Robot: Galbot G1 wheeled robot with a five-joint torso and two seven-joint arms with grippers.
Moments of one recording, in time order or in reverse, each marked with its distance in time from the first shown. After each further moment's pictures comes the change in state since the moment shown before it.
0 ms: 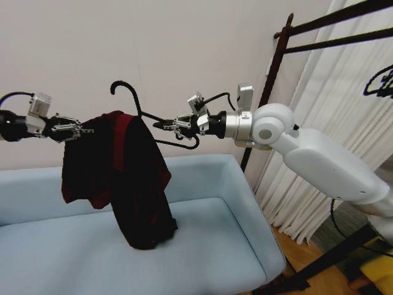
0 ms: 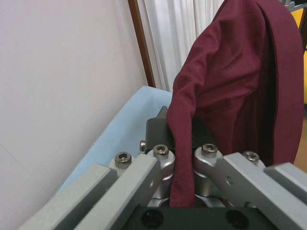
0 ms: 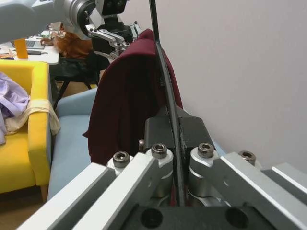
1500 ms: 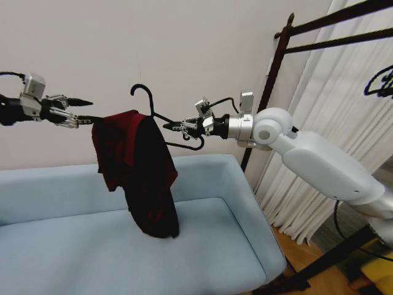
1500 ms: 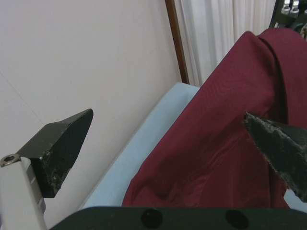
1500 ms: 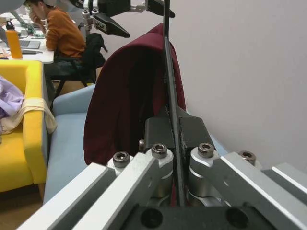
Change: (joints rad) left arm -0.001 0.095 -0.025 0.039 -0.017 0.003 -0.097; right arm -0.032 0.015 0.008 -0.067 -0.042 -0.001 -0.056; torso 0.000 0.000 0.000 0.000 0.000
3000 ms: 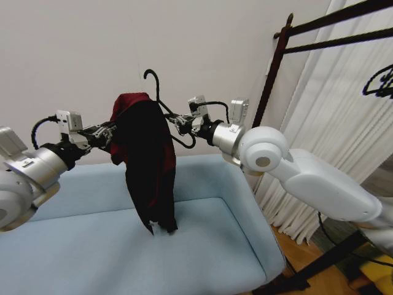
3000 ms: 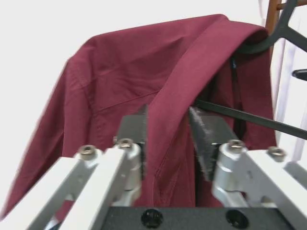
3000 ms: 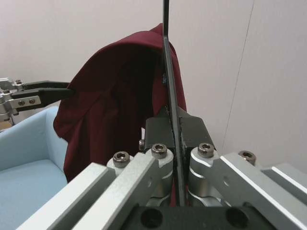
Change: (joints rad) left arm 0.005 -0.563 -0.048 -0.687 -0.074 0.136 -1.176; right arm -0.061 -0.006 0.006 0.252 0.135 0.103 0.756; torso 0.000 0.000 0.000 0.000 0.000
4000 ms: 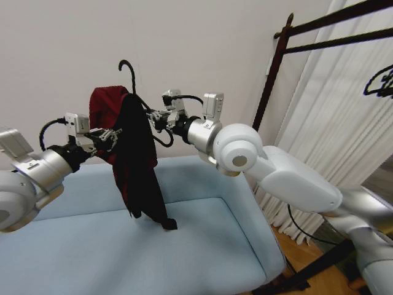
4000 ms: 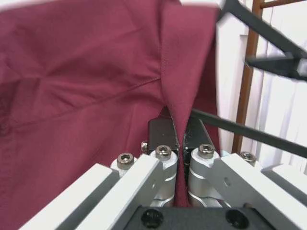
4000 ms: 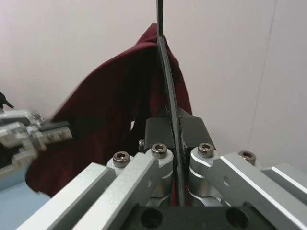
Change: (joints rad) left arm 0.000 0.010 0.016 0.005 -0.022 -0.014 0.048; right arm 0.009 0.163 -0.014 -0.002 0.043 -0.006 0.178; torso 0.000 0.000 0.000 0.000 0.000
